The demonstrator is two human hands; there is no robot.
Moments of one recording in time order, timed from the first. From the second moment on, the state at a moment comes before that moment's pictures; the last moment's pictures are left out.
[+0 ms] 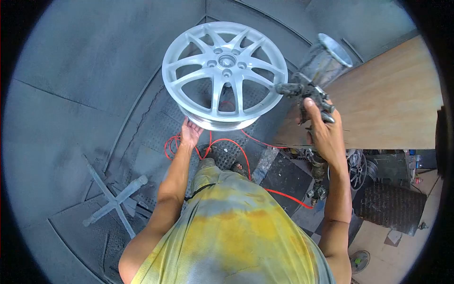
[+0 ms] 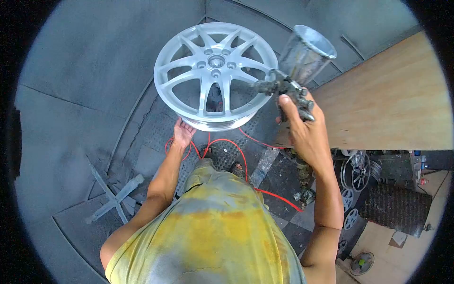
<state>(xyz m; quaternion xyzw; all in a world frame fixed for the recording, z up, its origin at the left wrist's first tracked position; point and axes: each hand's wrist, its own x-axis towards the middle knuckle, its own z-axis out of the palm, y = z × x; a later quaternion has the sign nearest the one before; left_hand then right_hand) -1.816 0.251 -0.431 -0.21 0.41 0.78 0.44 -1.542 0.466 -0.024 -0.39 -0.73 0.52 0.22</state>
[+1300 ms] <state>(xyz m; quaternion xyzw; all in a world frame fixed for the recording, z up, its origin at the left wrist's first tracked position) -1.662 0.307 -0.442 -0.07 0.48 0.65 0.59 -1.586 0.421 -0.027 -0.24 -0.80 0.54 0.11</state>
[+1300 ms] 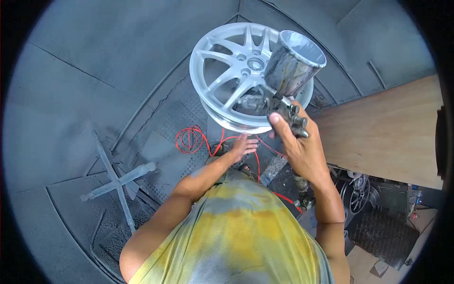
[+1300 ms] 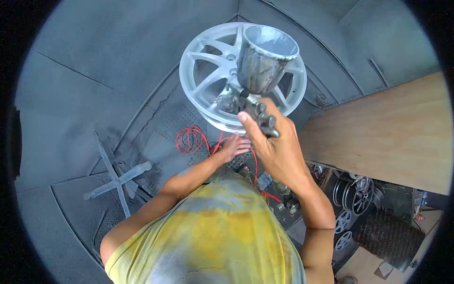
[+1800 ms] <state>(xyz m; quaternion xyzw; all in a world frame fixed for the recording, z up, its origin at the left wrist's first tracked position) -1.698 0.257 -0.449 -0.04 0.55 0.48 0.68 -1.582 0.429 -0.037 -0.28 -0.81 0.46 0.21</state>
